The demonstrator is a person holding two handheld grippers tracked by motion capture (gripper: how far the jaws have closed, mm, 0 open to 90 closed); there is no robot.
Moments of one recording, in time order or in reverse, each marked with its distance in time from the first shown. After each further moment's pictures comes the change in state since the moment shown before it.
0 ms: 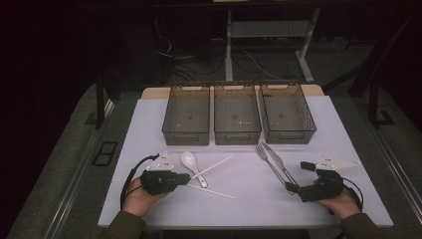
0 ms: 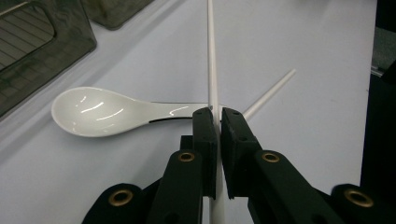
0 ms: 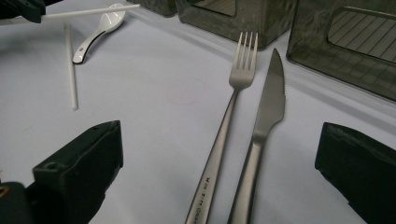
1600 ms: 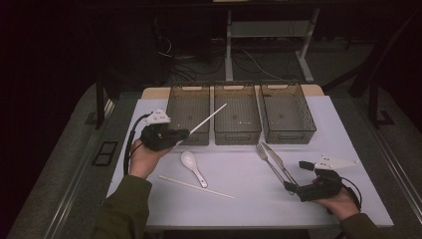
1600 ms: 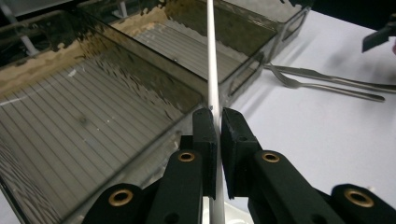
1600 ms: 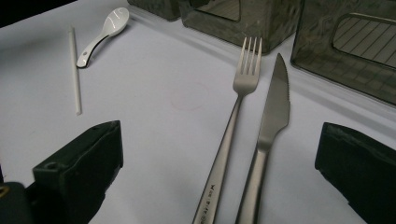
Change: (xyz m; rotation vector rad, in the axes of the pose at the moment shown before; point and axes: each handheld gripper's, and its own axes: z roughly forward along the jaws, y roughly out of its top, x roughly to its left) left arm 0.069 0.078 -0.009 -0.147 0.148 -0.083; right arm 0.002 0.003 0.002 -0.008 0.007 0.000
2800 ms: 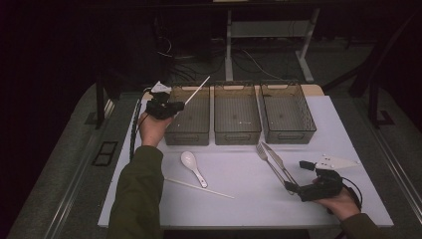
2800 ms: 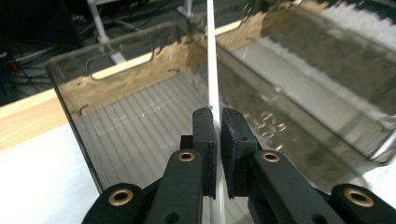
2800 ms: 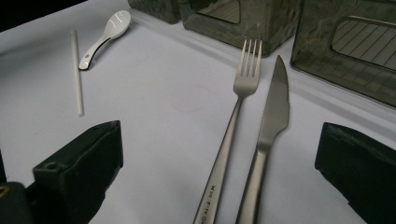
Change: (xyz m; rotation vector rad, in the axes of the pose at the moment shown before) left arm 0.079 0.025 0.051 0.037 0.229 -0.135; right arm -0.001 0.000 -0.001 -0.009 0.004 -0.002
